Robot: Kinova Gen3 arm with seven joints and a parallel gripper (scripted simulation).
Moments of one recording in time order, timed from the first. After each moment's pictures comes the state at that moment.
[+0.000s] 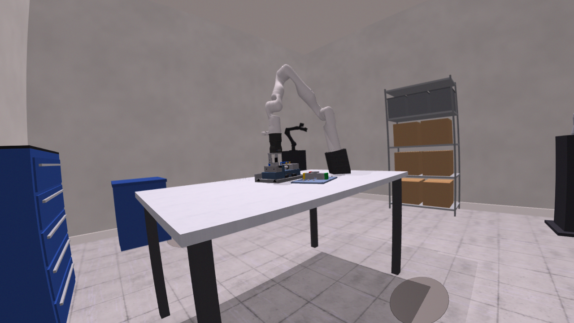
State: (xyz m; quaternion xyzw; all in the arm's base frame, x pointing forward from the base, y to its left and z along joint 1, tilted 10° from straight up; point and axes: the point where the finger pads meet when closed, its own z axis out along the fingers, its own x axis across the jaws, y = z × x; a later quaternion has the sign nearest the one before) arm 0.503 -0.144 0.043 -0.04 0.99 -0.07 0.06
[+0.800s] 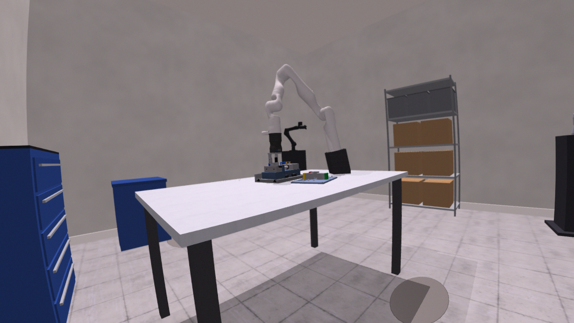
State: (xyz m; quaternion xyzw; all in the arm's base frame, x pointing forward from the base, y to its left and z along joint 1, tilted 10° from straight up) arm 0.503 -0.144 0.044 -0.04 0.99 -0.07 0.06
